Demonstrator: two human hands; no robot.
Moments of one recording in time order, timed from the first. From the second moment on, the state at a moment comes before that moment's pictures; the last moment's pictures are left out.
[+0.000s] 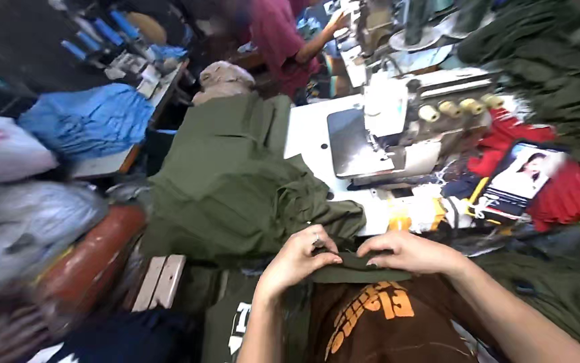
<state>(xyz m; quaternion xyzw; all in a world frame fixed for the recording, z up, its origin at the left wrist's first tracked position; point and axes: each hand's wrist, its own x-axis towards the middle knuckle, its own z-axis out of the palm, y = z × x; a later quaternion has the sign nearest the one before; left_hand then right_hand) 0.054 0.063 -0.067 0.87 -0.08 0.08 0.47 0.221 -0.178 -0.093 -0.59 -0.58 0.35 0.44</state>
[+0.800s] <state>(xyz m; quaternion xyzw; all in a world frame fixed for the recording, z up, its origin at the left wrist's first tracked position) 0.071 0.088 -0.036 0.92 0.01 0.24 0.32 0.242 -0.110 -0.081 -0.67 -0.47 0.16 0.55</state>
